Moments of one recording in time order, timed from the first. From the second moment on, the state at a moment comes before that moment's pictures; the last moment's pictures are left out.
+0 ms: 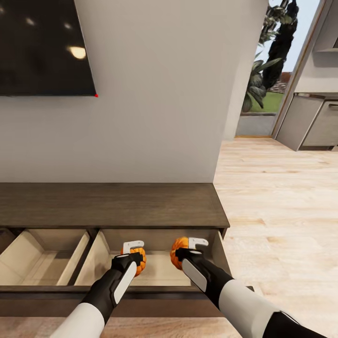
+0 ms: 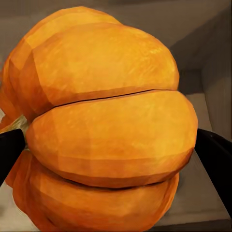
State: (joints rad) left arm -0.57 -0.11 -0.23 -0.78 0.35 0.47 0.50; right arm -0.77 0.14 0.77 -0.52 -0.87 0.22 -0.56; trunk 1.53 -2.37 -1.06
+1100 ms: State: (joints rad) left arm -0.57 -0.12 -0.23 -0.79 0.35 0.47 0.50; right arm -0.77 0.14 0.77 -0.47 -0.87 0.21 -0.56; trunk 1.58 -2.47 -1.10
